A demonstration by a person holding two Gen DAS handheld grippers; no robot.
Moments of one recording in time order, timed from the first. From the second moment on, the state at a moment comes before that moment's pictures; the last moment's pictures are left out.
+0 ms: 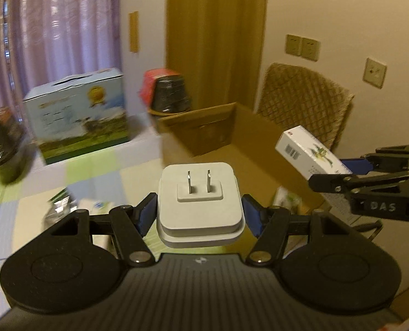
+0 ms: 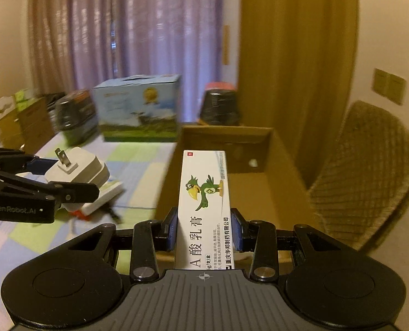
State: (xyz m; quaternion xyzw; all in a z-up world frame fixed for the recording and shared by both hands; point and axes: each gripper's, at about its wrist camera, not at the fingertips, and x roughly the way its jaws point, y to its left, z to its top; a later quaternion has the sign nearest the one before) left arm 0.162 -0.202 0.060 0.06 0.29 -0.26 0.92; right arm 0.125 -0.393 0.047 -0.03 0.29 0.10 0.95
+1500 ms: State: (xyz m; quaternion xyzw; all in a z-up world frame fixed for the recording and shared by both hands) left arm 0.200 -0.265 0.034 0.04 0.30 -0.26 0.92; right arm 0.194 -0.448 0.033 0.02 0.30 0.07 0.95
